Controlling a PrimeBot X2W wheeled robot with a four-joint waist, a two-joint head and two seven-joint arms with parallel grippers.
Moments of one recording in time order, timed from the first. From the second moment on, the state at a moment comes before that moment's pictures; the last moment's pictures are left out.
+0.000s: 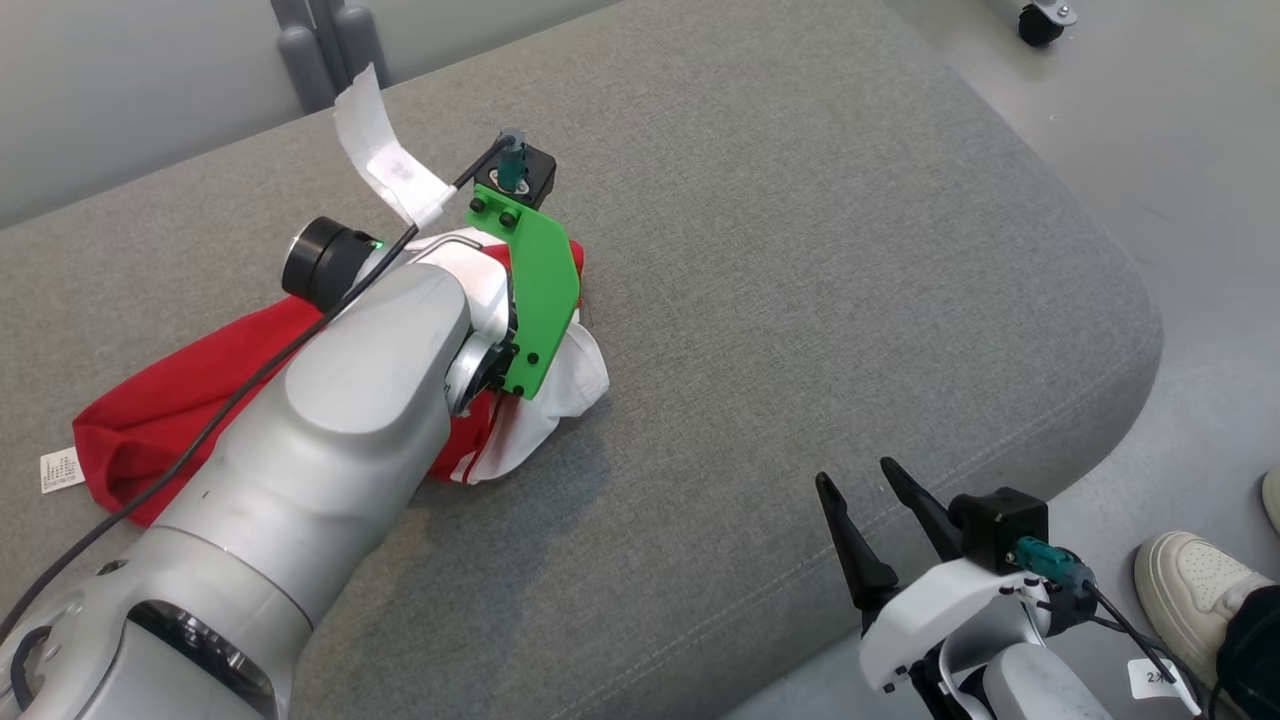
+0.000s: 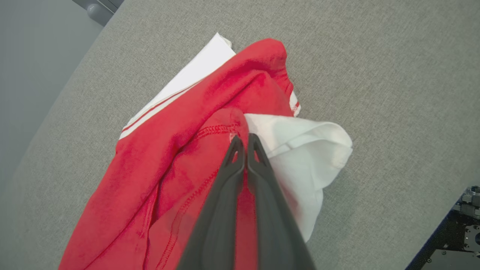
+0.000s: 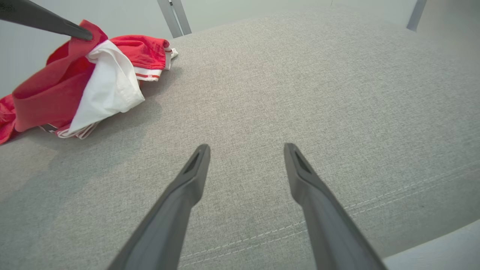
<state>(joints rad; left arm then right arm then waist) -1.07 0.14 -0.99 0.84 -0.69 0.03 0.71 -0.13 -0.05 0.23 0.32 0.25 0.13 -0.13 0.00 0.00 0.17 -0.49</state>
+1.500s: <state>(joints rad) -0.09 0.57 -0.55 -0.04 -0.98 0.65 0.29 -0.07 -0.05 0.07 0.22 0.17 0.13 -0.05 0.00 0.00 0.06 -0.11</state>
